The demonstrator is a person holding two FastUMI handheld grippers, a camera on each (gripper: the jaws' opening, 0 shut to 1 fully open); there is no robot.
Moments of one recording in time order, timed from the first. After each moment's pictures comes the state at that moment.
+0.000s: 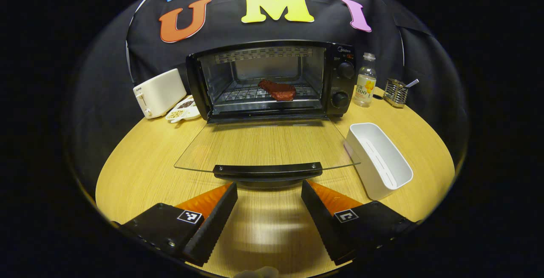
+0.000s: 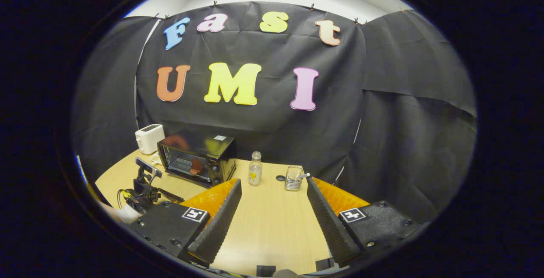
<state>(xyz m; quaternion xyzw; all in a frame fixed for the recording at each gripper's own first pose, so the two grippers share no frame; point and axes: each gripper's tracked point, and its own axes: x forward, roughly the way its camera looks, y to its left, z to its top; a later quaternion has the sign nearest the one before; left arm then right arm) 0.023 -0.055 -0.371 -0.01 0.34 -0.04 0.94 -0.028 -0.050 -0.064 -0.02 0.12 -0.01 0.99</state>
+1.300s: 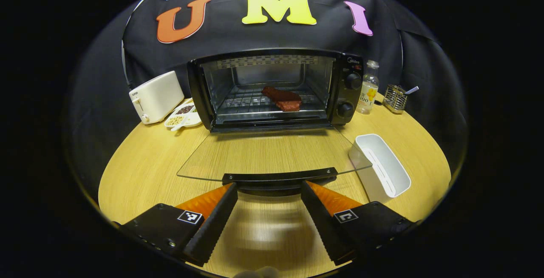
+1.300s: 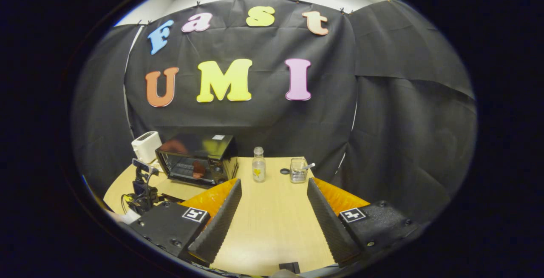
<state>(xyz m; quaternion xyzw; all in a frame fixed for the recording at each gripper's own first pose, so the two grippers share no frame) 0.041 -0.041 -0.341 -0.01 0.33 -0.06 0.94 -0.020 -0.029 -0.073 0.03 0.14 -0.03 0.99</state>
